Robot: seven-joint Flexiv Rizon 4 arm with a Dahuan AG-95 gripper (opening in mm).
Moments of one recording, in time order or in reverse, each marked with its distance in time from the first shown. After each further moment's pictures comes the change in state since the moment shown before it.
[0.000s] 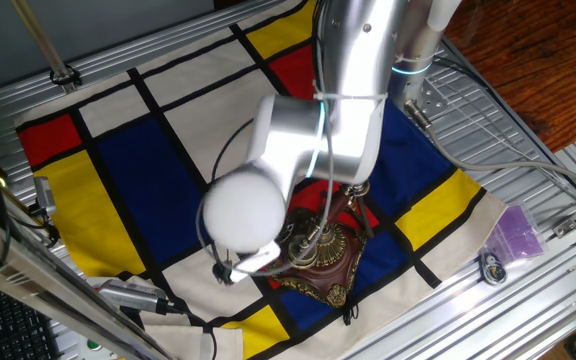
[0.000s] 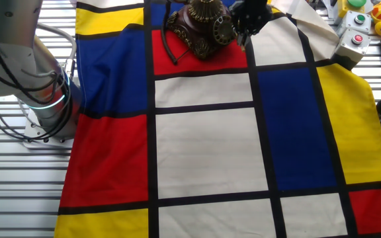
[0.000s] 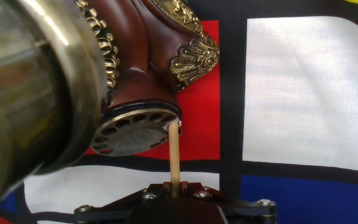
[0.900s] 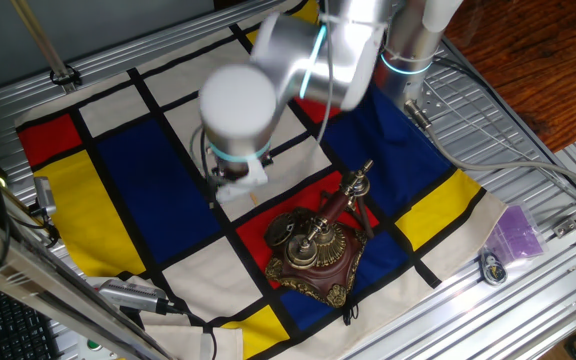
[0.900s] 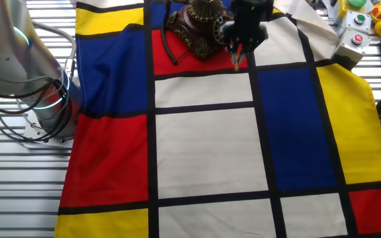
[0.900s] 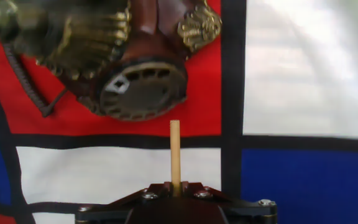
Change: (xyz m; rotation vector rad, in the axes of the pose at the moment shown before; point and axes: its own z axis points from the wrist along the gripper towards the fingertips) arm 0.063 0.027 0.022 0.100 -0.180 0.121
